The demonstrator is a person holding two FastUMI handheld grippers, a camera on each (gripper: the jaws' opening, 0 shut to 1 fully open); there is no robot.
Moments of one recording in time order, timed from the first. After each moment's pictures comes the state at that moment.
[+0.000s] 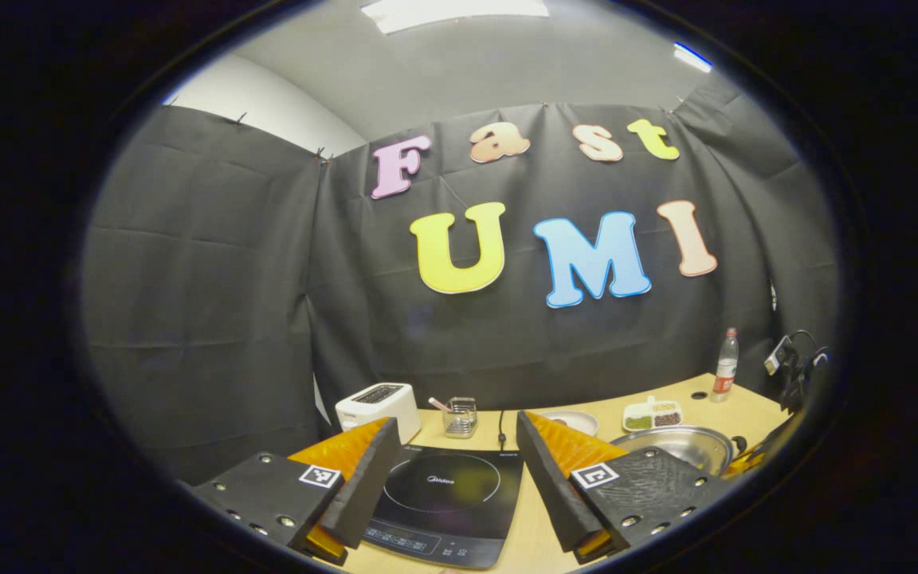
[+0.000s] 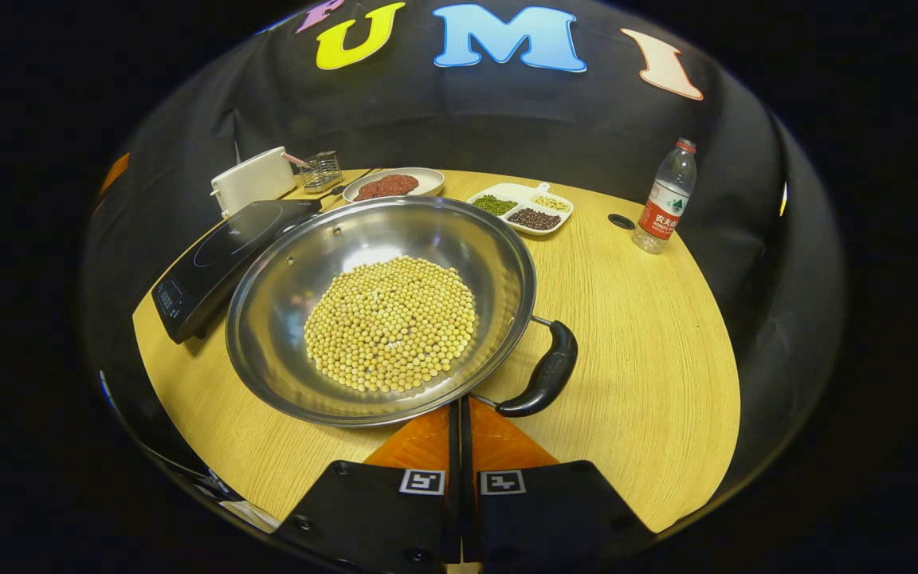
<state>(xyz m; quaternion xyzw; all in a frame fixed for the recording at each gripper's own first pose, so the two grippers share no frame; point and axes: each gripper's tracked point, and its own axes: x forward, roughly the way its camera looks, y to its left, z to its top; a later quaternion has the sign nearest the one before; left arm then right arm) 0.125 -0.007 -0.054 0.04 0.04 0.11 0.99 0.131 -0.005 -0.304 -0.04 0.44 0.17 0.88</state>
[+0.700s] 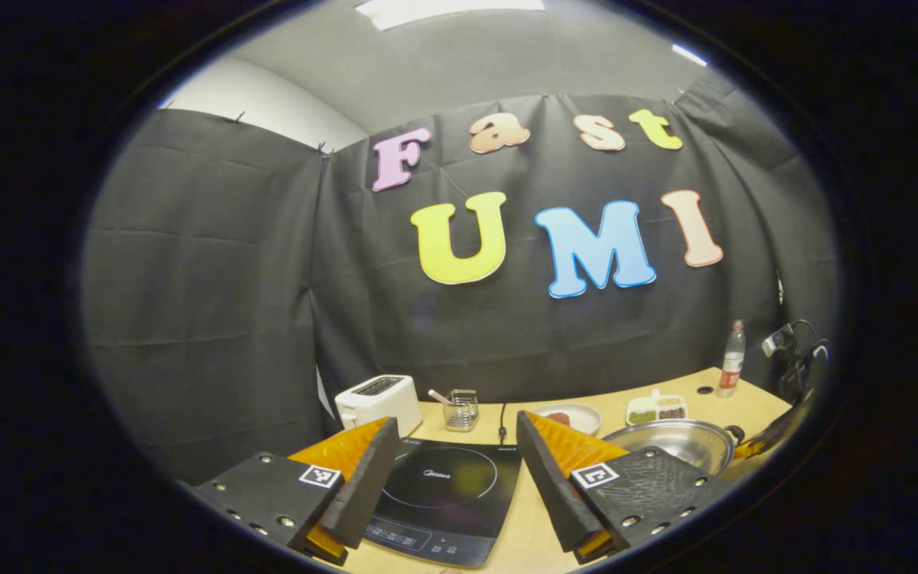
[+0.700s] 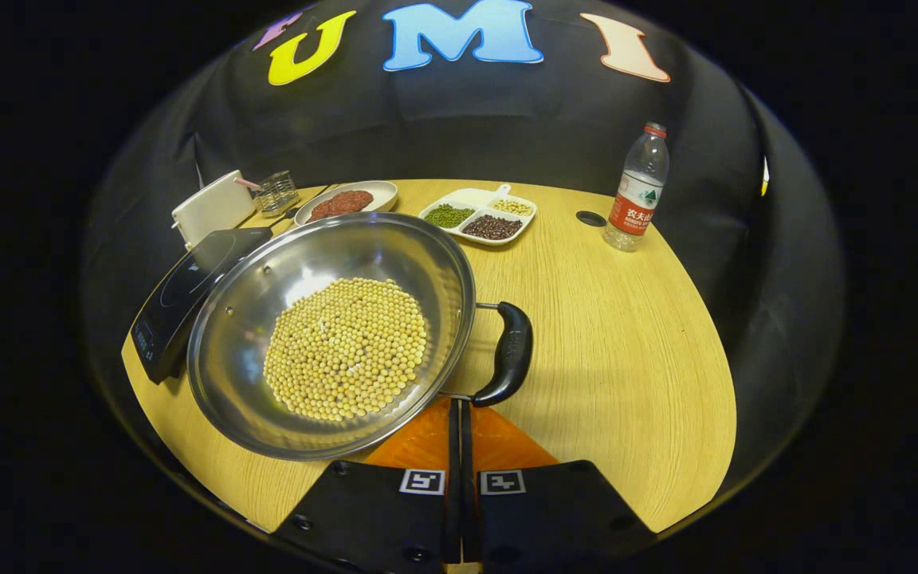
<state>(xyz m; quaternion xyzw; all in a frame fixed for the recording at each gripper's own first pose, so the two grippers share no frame) 0.135 -0.021 -0.070 0.04 0.06 0.12 0.99 0.179 -0.029 -0.311 -0.01 0.44 0.12 0.89</state>
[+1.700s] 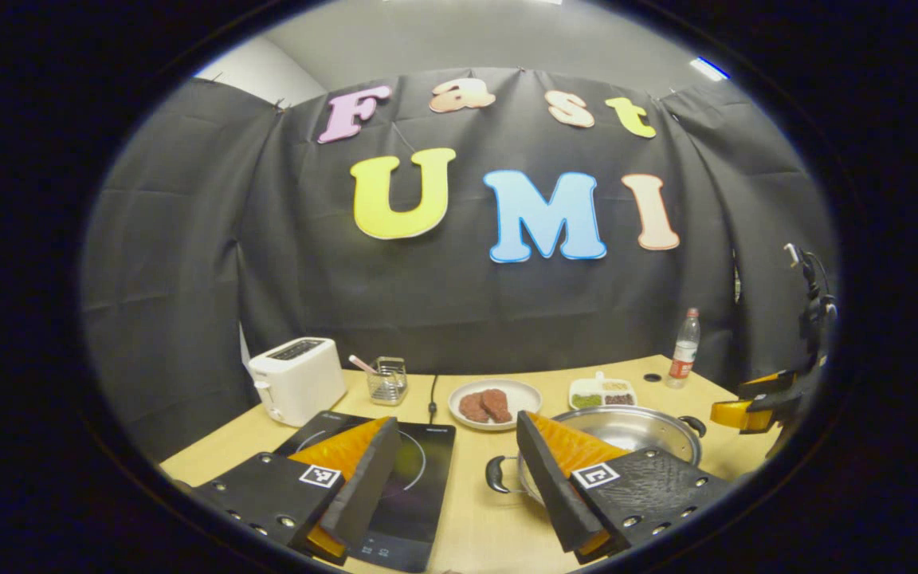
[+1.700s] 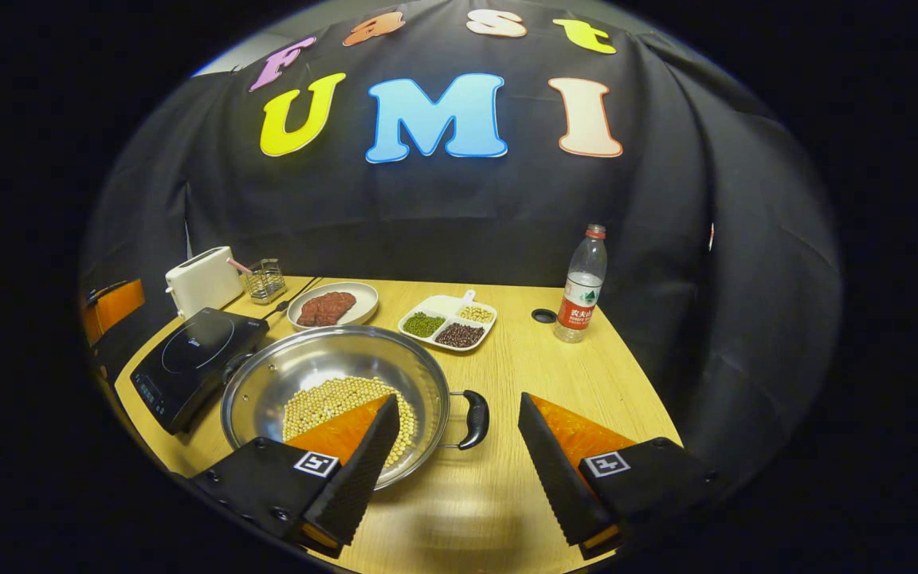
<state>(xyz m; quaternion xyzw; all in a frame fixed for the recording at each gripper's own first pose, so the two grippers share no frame) 0.204 -0.082 -0.141 -0.01 0.13 -0.01 0.99 0.203 -0.038 -0.214 0.00 0.28 0.07 0.96</state>
